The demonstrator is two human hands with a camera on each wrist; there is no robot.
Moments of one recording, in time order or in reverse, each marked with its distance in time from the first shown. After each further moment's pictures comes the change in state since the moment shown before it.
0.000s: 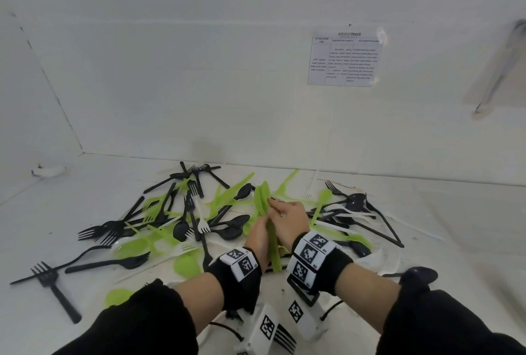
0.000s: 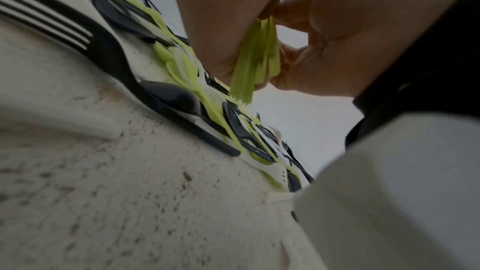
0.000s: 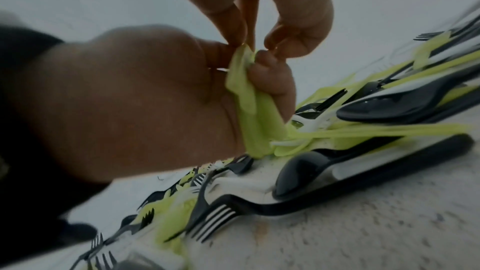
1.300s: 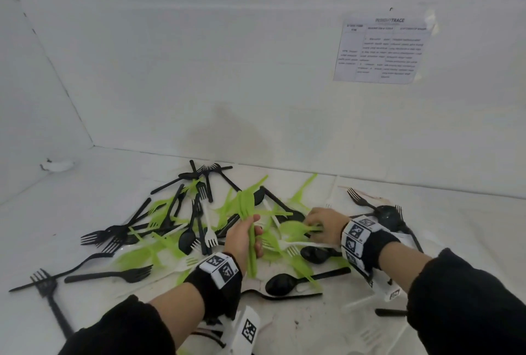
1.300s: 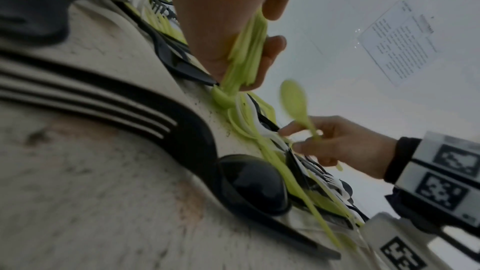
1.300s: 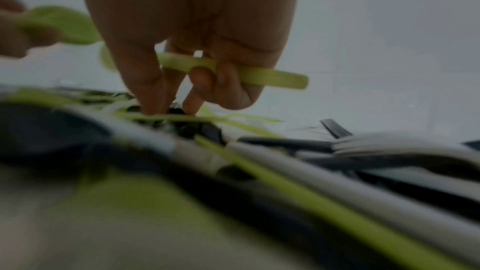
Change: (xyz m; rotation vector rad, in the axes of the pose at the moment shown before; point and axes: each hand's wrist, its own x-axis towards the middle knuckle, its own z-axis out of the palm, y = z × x) left_hand 0.044 0.033 -0.048 -0.041 0.207 0.072; right_hand 0.104 0.049 -0.051 -0.817 -0.578 -0.224
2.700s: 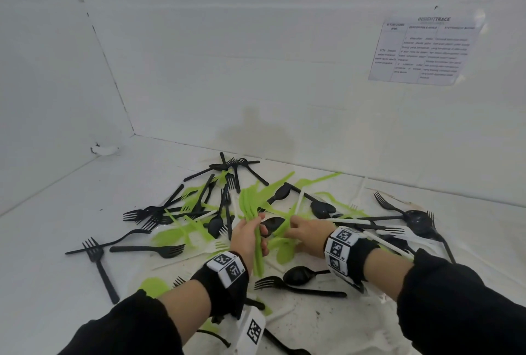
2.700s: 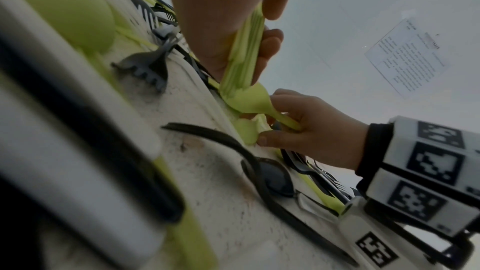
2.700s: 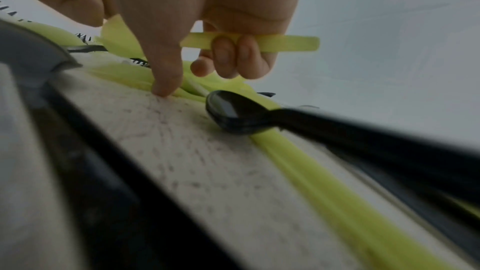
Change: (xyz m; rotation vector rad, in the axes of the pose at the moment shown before) left_hand -0.023 0.002 -0.035 0.003 0.114 0.111; right_hand 0.001 -0.082 0.031 -0.513 -0.074 -0.328
